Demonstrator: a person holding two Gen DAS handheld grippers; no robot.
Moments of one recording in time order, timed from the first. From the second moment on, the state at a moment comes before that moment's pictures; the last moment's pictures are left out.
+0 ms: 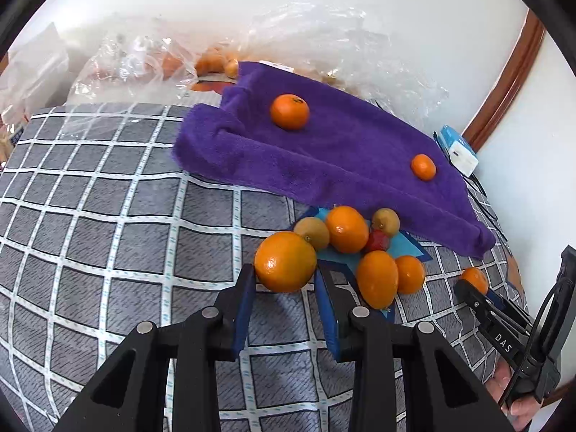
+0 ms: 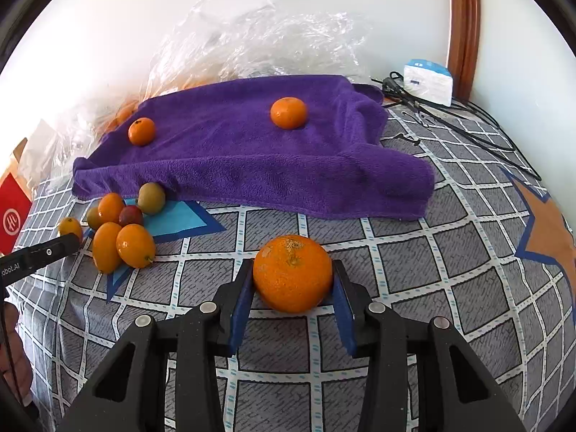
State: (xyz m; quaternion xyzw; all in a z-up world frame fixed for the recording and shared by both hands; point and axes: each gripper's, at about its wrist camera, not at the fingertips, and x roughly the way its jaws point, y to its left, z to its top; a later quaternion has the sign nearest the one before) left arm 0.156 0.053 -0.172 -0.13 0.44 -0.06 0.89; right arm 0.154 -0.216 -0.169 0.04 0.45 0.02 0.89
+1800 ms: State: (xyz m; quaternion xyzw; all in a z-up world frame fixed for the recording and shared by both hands) left arm 0.255 0.034 -0.166 -0.07 0.34 0.00 0.94; right arm 0.279 -0.206 -0.171 0.00 0.43 0.00 0.90
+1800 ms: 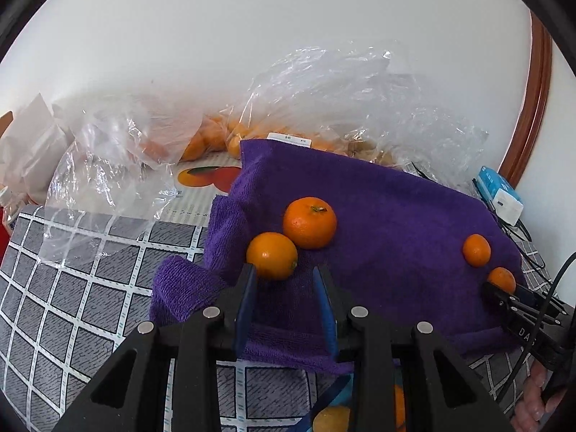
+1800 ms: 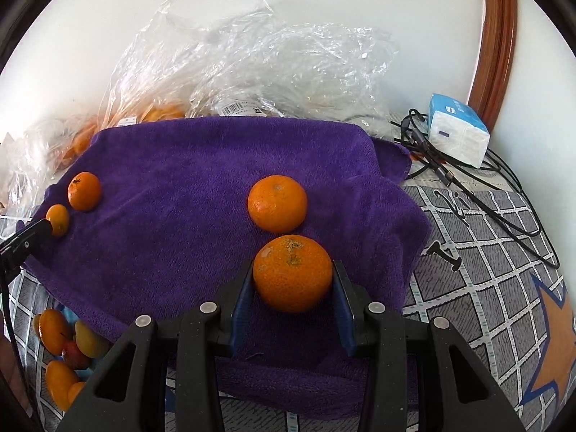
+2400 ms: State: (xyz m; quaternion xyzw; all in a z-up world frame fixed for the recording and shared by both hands) left arm 0.251 0.037 -0.165 -0.08 0.34 0.00 0.94; right arm 0.269 -0.200 -0.159 0.00 0.40 0.01 0.91
